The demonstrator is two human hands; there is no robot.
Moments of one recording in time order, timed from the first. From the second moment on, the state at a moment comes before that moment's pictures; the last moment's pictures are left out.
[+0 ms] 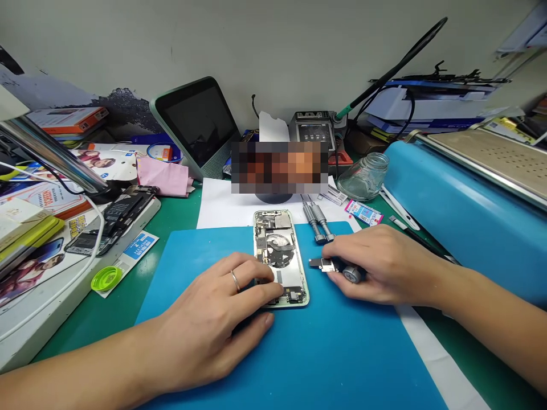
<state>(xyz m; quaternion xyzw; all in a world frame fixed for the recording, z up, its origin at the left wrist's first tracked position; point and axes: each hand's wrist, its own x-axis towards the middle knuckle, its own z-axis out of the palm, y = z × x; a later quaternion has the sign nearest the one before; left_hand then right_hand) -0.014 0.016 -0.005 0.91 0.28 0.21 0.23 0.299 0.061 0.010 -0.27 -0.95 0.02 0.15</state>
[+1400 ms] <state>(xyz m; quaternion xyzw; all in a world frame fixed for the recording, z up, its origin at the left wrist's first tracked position) -0.014 0.015 -0.004 0.89 0.32 0.28 0.19 0.221 0.030 0.013 -0.33 -0.61 0.44 0.57</state>
